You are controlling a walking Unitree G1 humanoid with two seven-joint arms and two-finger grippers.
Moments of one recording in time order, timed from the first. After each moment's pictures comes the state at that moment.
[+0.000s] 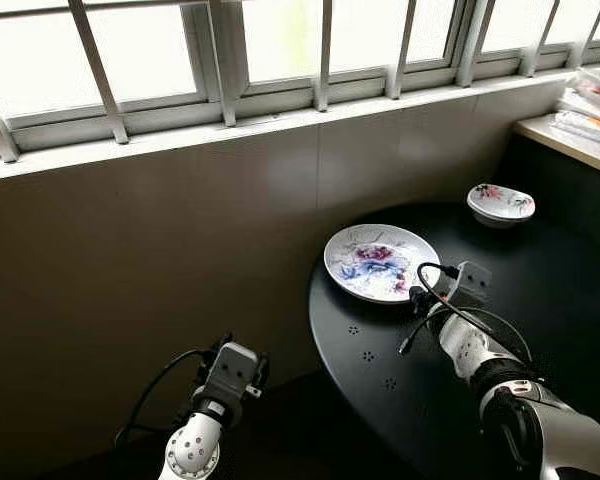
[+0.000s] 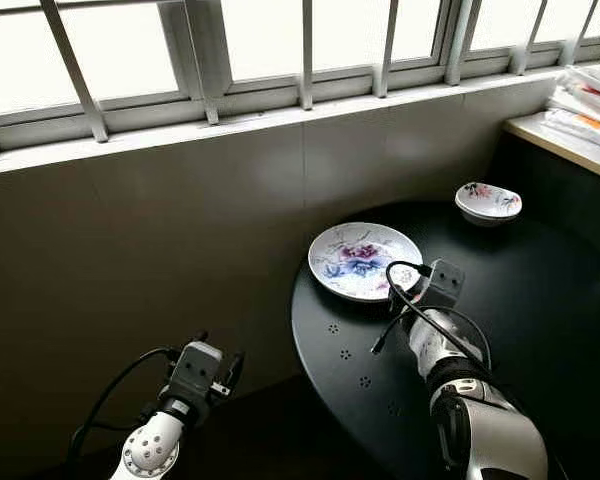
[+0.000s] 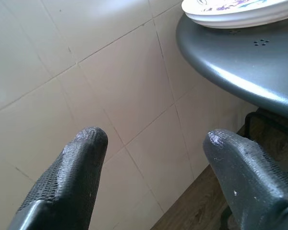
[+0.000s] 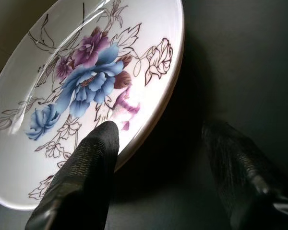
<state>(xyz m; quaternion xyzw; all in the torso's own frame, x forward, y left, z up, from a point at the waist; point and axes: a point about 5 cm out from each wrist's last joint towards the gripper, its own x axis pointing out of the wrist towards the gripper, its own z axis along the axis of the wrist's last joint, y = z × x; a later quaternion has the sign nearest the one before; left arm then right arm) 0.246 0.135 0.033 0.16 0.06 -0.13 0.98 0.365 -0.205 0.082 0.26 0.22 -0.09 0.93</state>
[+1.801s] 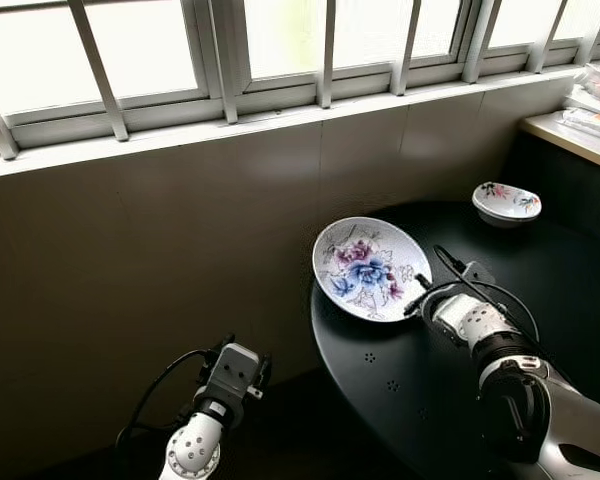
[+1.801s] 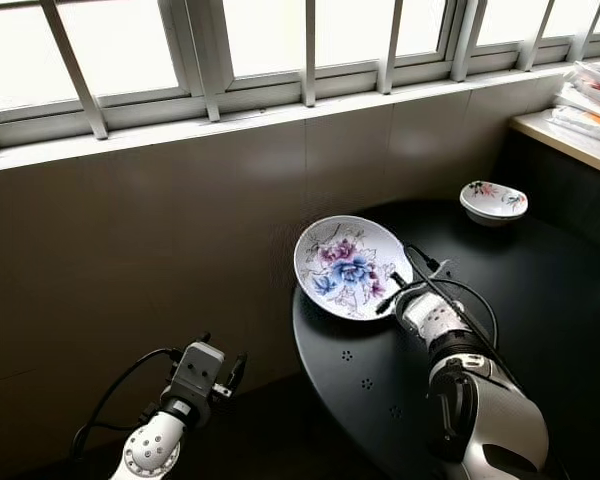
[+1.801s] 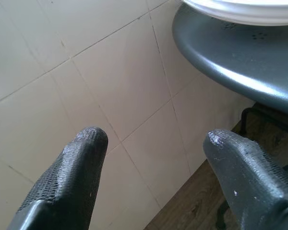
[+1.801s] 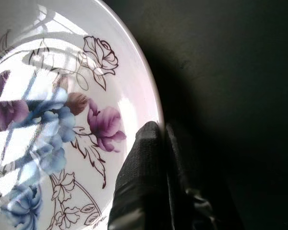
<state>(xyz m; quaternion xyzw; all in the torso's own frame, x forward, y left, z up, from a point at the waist) 0.246 0.133 0.031 0.16 0.07 -0.14 0.98 0.373 -0.198 0.100 0.37 0.30 -0.17 0.86</state>
